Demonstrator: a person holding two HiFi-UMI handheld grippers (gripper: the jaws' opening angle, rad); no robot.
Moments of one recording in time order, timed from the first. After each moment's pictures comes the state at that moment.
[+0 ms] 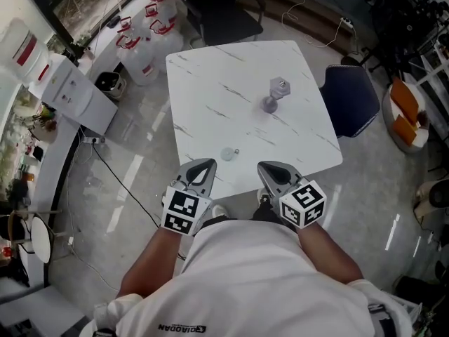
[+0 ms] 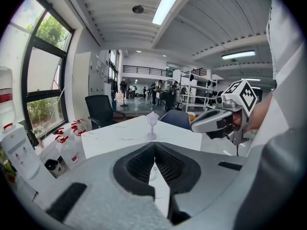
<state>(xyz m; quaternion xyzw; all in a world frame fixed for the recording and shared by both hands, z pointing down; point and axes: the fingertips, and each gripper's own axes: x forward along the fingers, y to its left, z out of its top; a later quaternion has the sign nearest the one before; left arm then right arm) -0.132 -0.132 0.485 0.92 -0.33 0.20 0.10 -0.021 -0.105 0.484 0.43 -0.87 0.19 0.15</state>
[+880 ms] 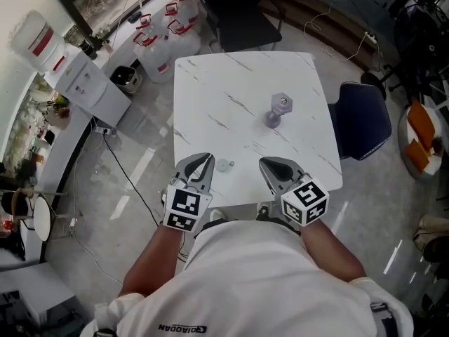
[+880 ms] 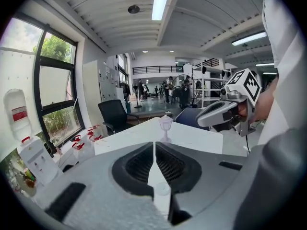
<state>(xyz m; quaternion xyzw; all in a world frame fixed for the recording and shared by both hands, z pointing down) -0.097 -0.182 0.474 0.88 -0.42 0.23 0.05 0.026 -0.165 0.471 0.37 -0.90 0.16 0.14</state>
